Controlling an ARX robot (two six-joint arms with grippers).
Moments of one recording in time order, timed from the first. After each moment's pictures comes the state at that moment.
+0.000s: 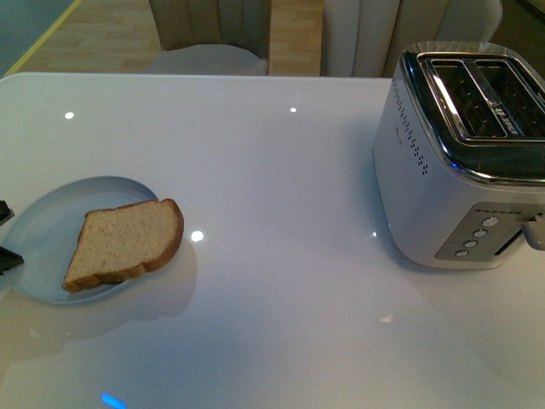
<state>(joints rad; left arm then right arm) 0.35 2.30 0.87 0.35 0.35 -0.31 0.00 0.00 0.02 0.00 0.00 0.00</state>
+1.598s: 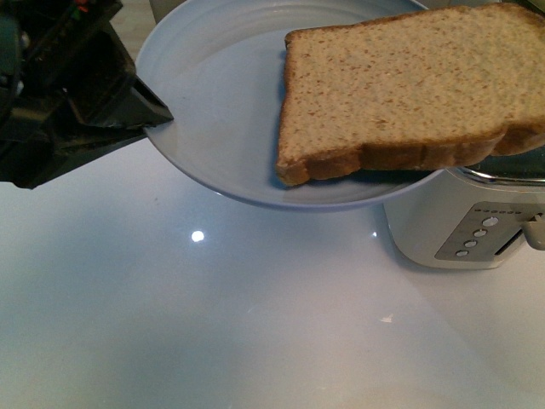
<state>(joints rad) -0.49 1.37 0.73 -0.08 0.07 -0.94 0.00 0.00 0.02 0.00 0.00 0.00</state>
